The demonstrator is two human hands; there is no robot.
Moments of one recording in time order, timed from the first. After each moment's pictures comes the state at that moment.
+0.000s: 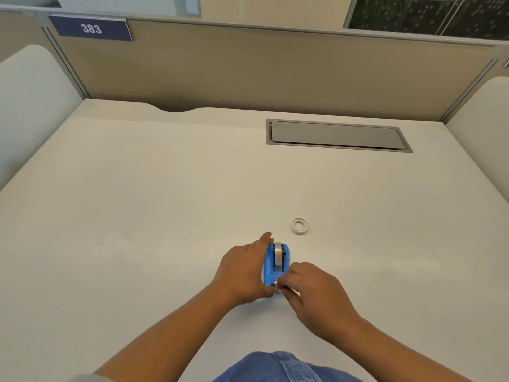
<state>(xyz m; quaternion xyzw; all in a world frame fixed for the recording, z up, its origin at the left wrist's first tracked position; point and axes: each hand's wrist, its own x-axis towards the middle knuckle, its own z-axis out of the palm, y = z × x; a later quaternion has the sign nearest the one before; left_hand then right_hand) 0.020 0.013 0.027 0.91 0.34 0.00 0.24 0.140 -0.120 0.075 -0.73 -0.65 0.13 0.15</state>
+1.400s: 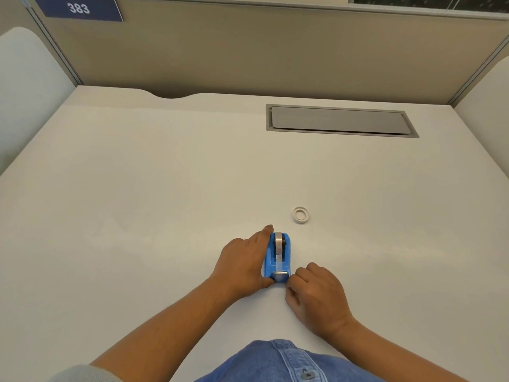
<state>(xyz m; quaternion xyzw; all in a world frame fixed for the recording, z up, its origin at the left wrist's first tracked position) 0.018 0.012 0.020 0.93 0.32 0.03 0.18 0.146 -0.134 0.011 -0.72 -0.68 -0.02 0.16</state>
